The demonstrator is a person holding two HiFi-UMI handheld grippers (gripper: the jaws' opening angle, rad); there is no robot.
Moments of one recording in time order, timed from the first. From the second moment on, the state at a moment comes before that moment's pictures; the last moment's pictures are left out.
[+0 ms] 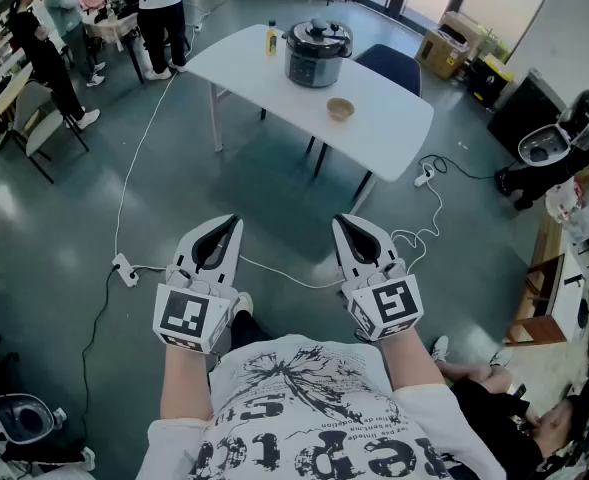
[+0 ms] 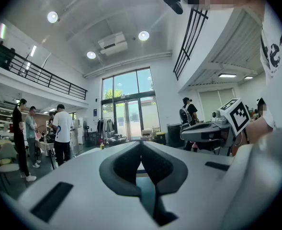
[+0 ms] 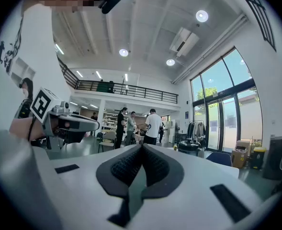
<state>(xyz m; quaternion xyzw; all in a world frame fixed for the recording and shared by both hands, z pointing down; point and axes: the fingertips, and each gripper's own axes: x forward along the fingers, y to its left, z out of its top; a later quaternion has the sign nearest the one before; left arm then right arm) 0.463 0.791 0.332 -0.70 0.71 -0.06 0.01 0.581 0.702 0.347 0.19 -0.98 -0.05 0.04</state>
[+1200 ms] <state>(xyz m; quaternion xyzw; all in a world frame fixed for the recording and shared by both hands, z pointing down) 0.397 0.718 0.349 -0.71 0.70 -0.07 0.02 0.496 0.625 0.352 0.19 -0.98 -0.02 0.01</state>
